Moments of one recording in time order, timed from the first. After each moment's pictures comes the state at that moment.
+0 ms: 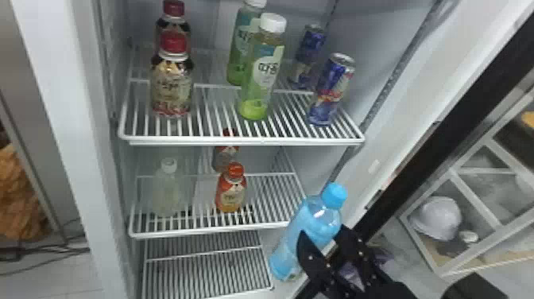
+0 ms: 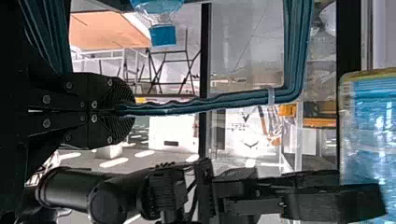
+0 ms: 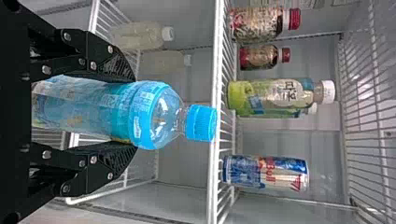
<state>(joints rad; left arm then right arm) 0.42 0.13 -0.16 -2.00 1.38 1.56 -0.20 1.12 -0.23 -0.13 -2.64 -0.20 0.16 0.06</state>
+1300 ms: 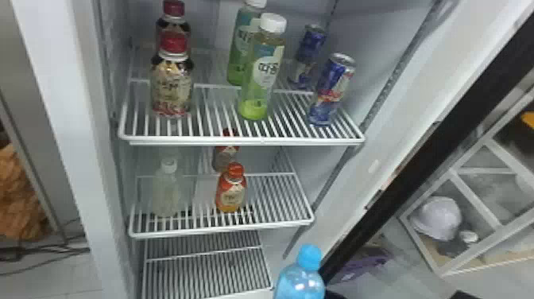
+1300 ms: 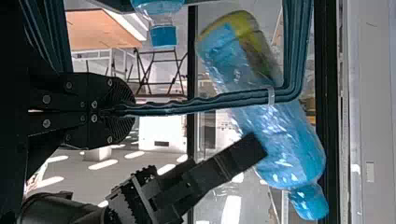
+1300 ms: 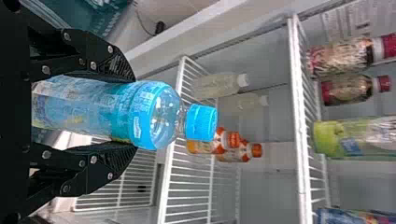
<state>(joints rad) 0.41 0.13 -0.15 -2.00 1.36 1.53 -0.23 1.32 -0.24 -0.22 -2.87 -0.31 0.58 0.17</state>
